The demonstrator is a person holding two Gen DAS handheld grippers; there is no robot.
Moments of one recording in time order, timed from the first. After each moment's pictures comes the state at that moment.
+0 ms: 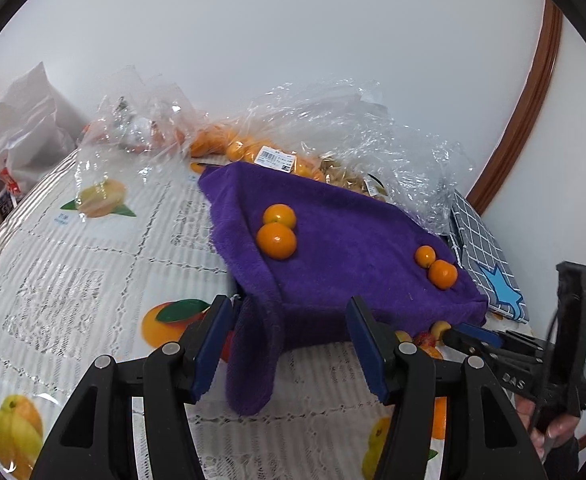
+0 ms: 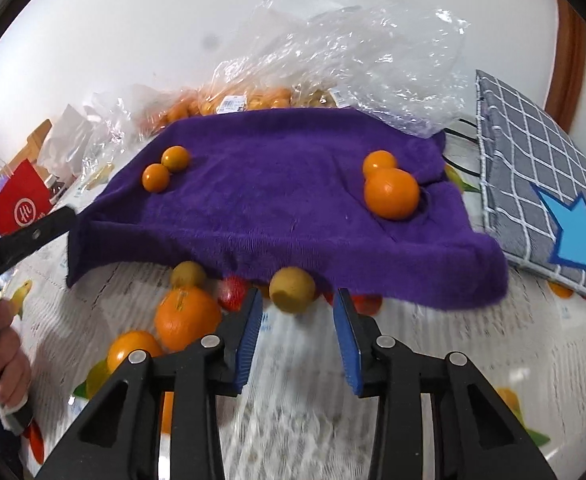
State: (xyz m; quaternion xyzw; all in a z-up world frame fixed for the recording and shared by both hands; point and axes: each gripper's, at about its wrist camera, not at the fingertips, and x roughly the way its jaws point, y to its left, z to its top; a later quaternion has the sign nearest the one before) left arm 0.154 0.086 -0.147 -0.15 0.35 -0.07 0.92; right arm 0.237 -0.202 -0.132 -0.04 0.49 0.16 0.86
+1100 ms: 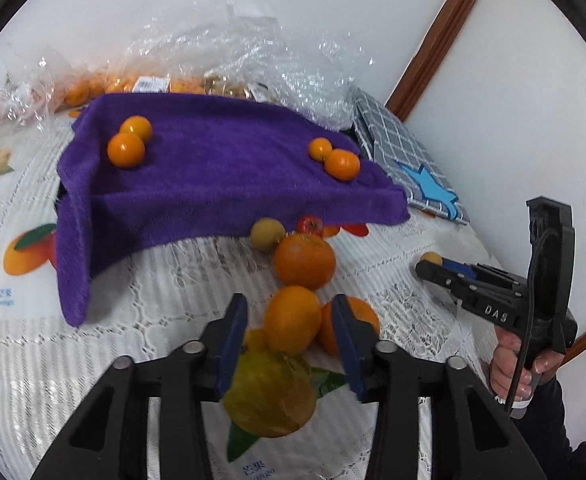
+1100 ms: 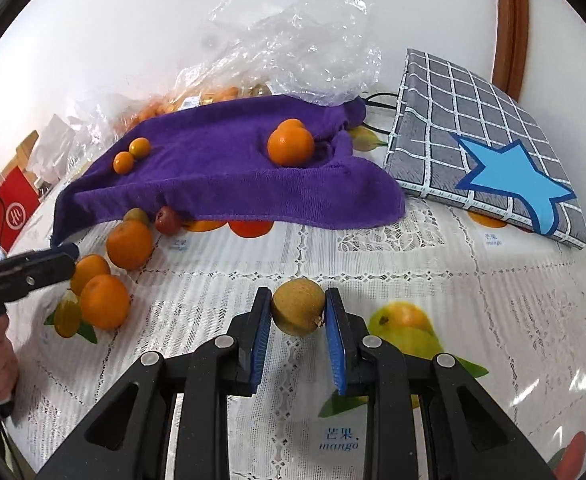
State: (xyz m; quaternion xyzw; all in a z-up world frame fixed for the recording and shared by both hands) left arm 0.133 0.001 -0.171 -0.10 0.44 -0.22 0.86; right arm 0.187 -0.285 -0.132 -0.02 0.48 0.13 0.87
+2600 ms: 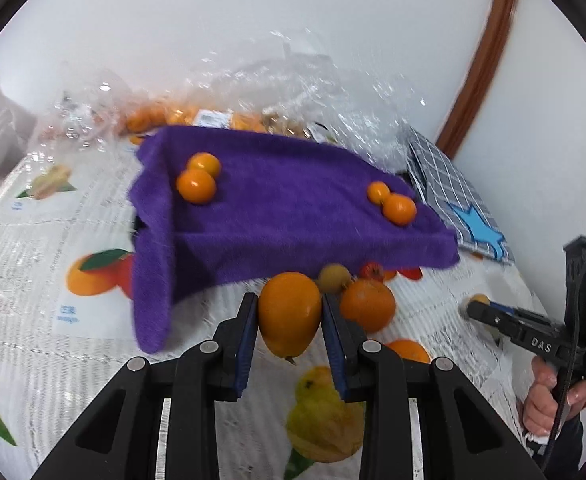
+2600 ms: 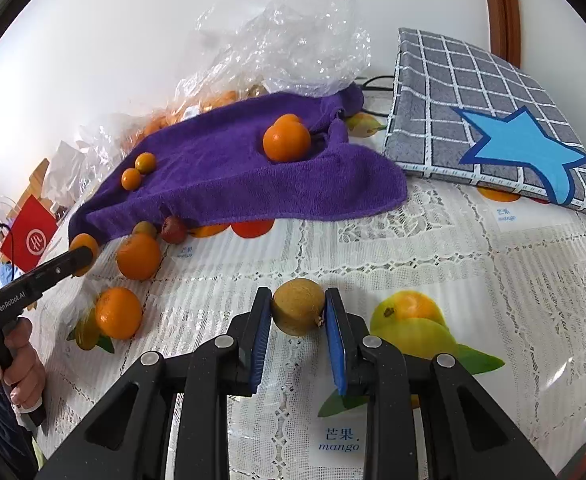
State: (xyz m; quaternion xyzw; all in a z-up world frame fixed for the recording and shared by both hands) left arm 0.135 0.026 -0.159 -0.10 0.39 -0.12 0.91; right arm 0.188 -0.298 -0.135 0.05 0.49 0.14 0.86
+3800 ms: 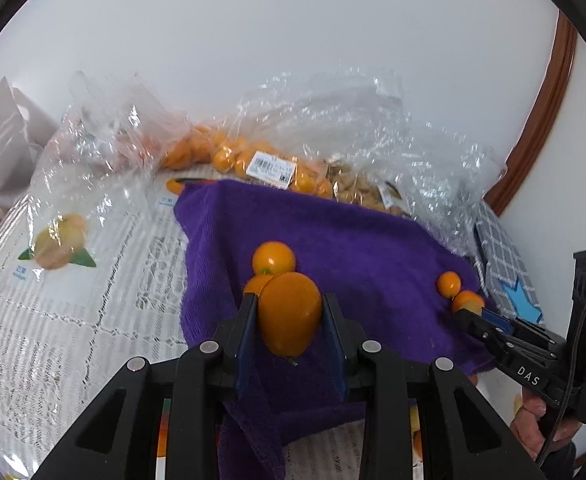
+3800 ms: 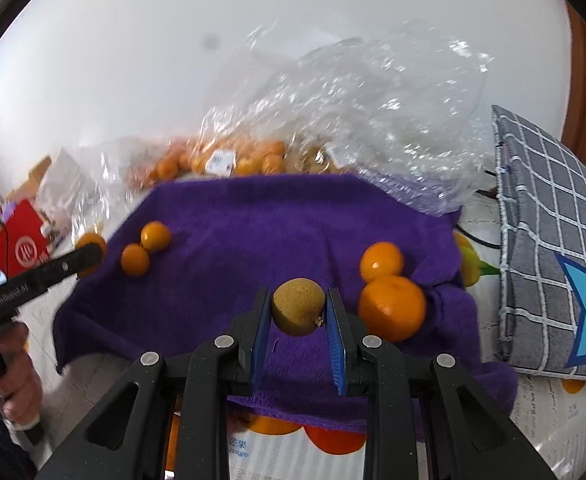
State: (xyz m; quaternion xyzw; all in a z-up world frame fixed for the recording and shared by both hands) left arm 0.232 0.070 -0.156 -0.13 0.37 -0.06 0.92; right arm 0.303 -0.197 -0.132 -0.01 0.44 0.18 0.88
